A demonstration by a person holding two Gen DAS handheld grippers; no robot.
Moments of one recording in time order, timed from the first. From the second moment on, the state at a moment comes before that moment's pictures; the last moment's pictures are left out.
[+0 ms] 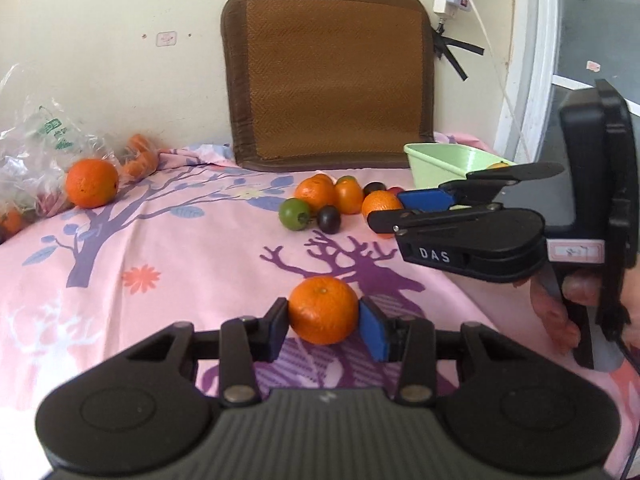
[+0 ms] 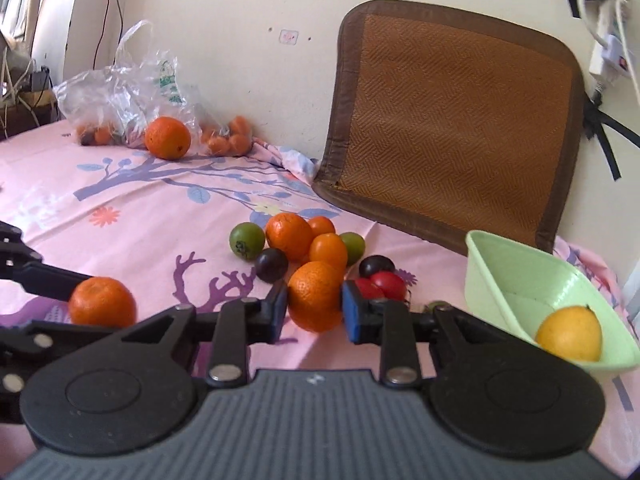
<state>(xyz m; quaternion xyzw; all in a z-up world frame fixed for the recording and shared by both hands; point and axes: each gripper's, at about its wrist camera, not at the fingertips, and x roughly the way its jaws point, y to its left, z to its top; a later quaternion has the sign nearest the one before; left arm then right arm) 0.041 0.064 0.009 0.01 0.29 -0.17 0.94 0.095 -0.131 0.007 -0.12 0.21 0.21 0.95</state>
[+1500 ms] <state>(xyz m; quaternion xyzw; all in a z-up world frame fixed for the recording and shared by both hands) 0.124 -0.053 0.020 0.00 0.32 -0.24 0.91 0.093 -0.230 -0.004 -0.02 0.25 0.19 0.95</state>
